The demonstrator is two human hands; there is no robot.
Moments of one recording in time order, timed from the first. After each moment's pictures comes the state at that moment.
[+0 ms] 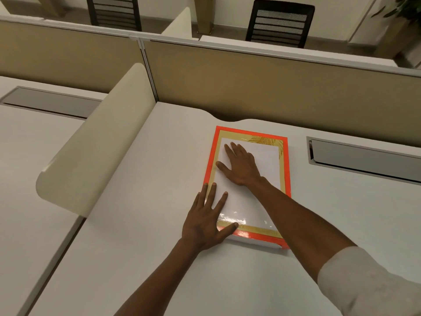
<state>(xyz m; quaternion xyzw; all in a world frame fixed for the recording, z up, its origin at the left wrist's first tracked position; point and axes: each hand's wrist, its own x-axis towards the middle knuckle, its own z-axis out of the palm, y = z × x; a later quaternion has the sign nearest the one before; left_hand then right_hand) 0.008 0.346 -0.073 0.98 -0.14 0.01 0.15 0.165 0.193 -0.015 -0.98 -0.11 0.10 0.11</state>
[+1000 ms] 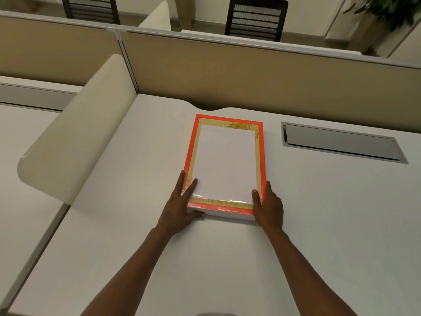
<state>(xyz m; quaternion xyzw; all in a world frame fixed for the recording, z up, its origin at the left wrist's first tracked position) -0.019 0.375 -0.071 0.93 -0.15 -0.02 0.33 -0.031 0.088 -0.045 -0.93 0.19 -0.02 0.30</state>
